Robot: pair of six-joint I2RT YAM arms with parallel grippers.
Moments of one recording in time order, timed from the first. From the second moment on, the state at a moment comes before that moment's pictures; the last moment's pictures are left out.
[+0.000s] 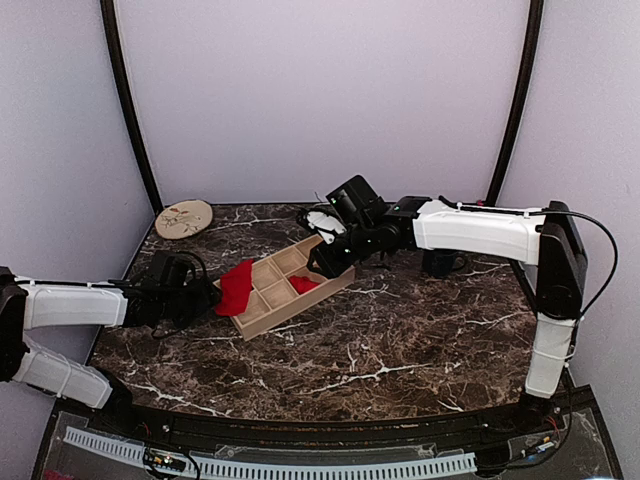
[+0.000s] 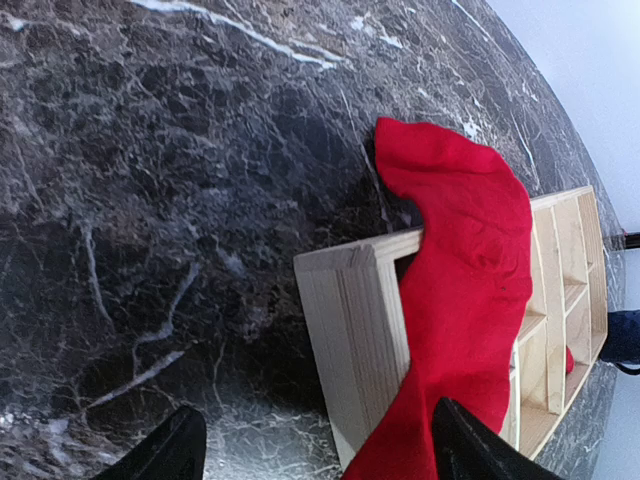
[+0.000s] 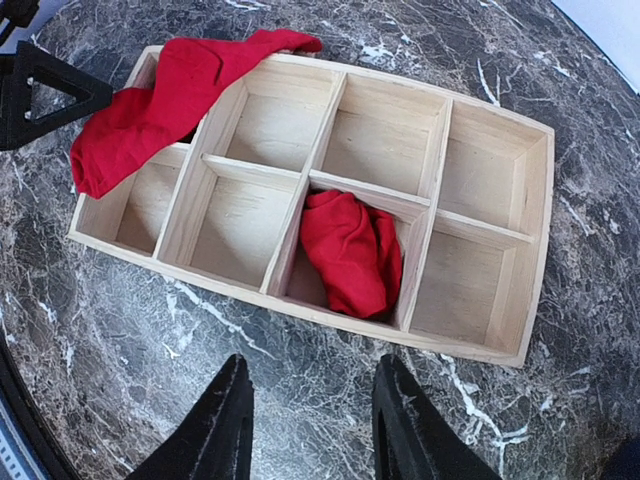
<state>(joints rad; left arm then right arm) -0.48 1.25 0.50 -0.07 -0.15 -1.00 0.90 1.91 1.58 -0.48 -0.07 0.04</state>
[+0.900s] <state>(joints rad) -0.48 1.28 0.46 0.10 0.03 -1.06 0.90 1.91 1.55 -0.47 -0.08 0.04</state>
